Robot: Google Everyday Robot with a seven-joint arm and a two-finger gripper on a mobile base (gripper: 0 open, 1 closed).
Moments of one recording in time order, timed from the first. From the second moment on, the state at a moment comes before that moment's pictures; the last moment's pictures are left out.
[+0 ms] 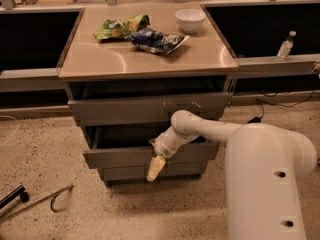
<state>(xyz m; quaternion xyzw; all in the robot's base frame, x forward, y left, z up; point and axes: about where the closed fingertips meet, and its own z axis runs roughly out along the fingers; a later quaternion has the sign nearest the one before) 0.621 0.037 0.429 -0.65 0.69 0.26 0.18</state>
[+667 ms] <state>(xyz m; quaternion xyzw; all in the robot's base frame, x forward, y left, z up) 0.602 0.035 0.425 -0.64 0.69 0.28 0.18</state>
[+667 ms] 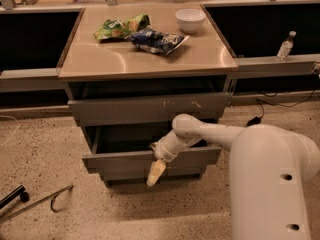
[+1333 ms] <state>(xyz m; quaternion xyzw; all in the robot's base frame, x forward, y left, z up) 0.598 0.035 0.422 -0.64 0.70 0.28 0.17</state>
